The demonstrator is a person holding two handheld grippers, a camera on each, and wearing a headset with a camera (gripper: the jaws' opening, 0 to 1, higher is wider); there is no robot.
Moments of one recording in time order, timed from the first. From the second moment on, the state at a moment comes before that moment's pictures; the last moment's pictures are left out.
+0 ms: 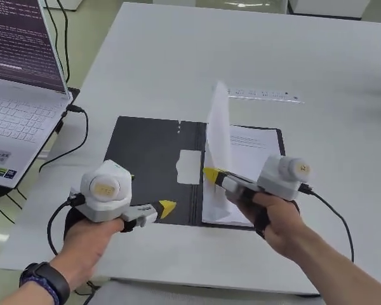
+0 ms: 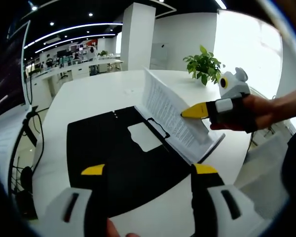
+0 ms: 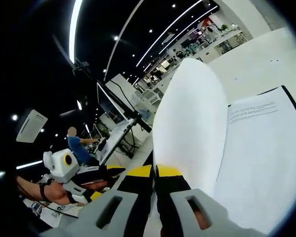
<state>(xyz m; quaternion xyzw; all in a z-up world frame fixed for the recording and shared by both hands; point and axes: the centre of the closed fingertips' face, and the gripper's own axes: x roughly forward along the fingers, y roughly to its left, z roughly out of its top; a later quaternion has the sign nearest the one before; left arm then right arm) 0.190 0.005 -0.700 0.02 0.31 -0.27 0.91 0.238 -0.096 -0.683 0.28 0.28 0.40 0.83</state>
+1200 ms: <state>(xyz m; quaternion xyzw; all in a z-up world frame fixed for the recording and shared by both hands) 0.170 0.048 -0.701 -0.01 0.31 -0.24 0.92 0.228 -0.004 -0.723 0.25 0.35 0.43 0.79</state>
